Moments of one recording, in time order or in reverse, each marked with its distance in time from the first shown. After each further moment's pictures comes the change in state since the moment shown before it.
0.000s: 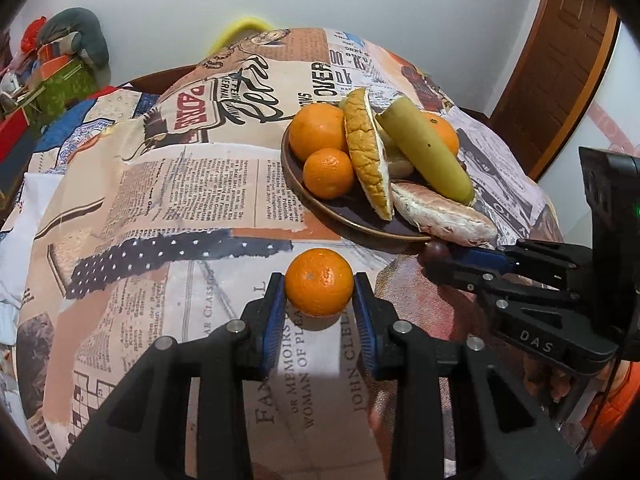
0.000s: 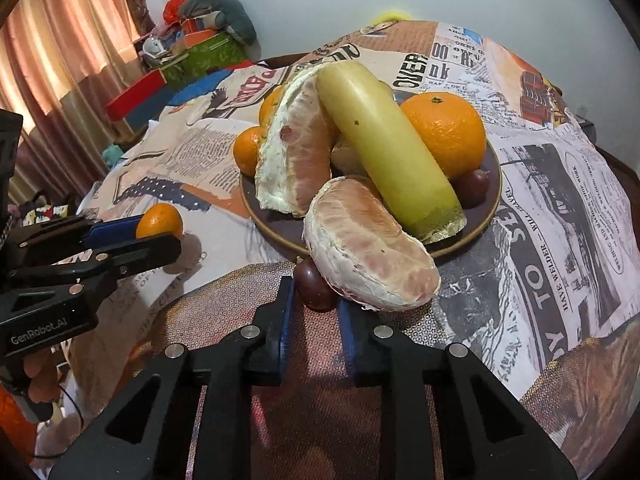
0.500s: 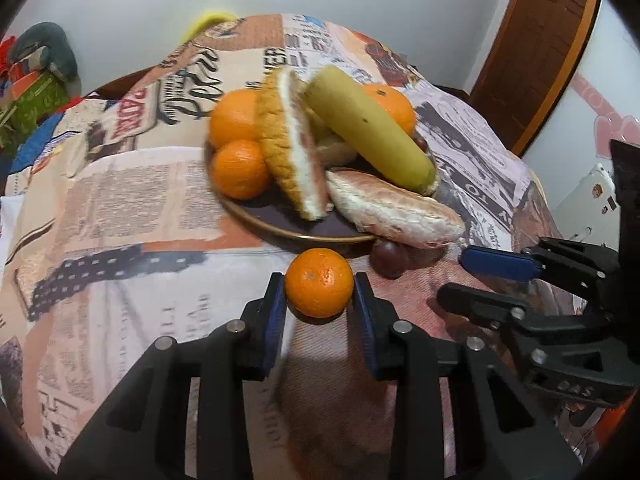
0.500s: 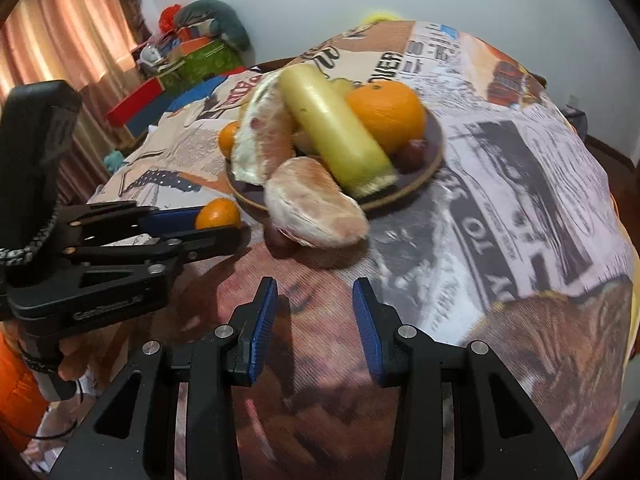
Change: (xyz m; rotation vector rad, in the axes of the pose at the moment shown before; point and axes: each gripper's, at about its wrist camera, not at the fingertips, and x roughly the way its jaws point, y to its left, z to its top) left arm 0.025 -0.041 0.006 0.072 0.046 -0.039; right arm -0.025 -0.019 -0.017 0.013 -0.004 0.007
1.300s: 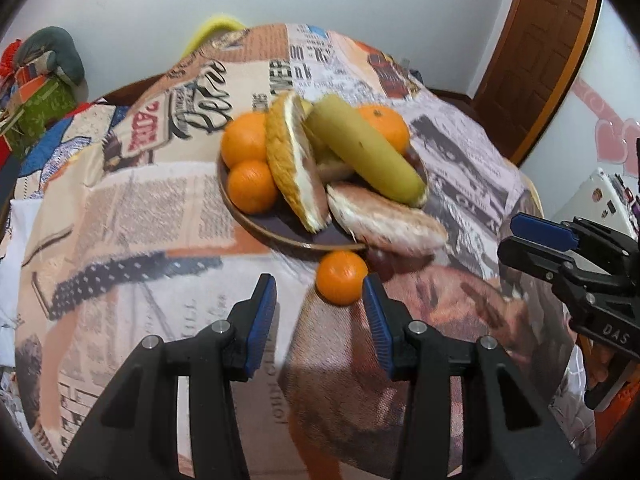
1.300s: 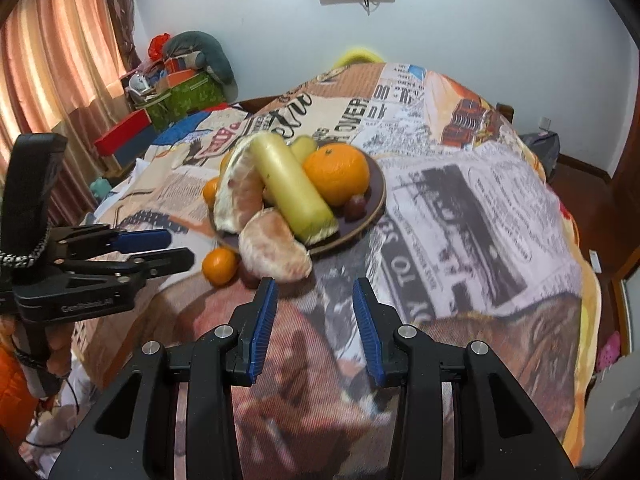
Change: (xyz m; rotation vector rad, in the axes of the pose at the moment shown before) left arm -0.015 -0.008 0.005 0.007 0.004 0.014; right arm -0.048 -0.025 0.000 0.030 -0.106 -0.079
